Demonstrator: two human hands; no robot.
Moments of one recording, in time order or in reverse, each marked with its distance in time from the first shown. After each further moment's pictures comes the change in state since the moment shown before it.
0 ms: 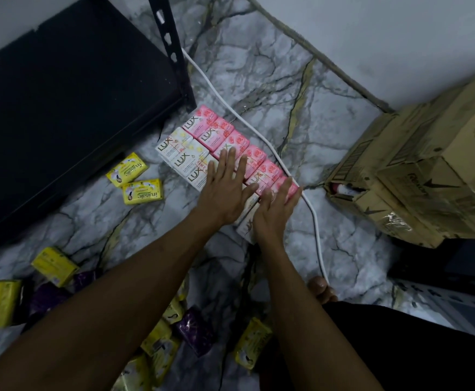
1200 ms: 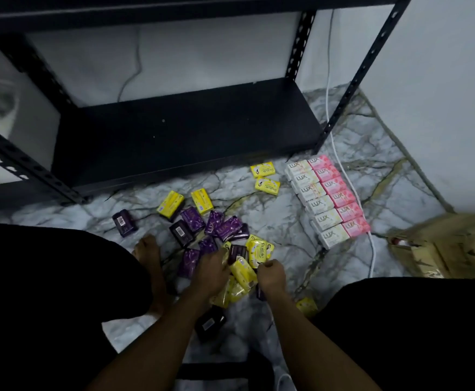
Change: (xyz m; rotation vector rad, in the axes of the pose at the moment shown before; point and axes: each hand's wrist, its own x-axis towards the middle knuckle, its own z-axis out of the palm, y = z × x) left_hand -0.388 -0.075 0.021 -0.612 0.131 -0.703; right_hand -0.276 -0.010 0.012 -0.436 -0.556 0.085
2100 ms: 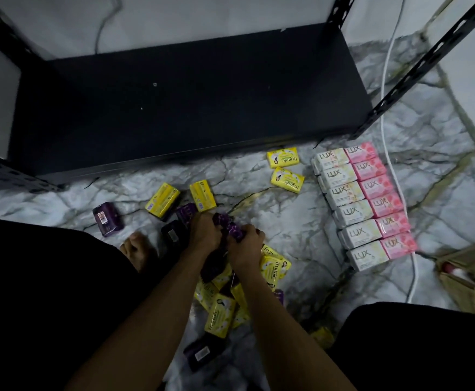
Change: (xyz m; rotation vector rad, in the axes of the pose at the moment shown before) left_hand 0.152 0.001 -0.034 -0.113 0.131 -0.268; right_hand 0.077 -0.087 0.081 -0.091 -0.091 -0.264
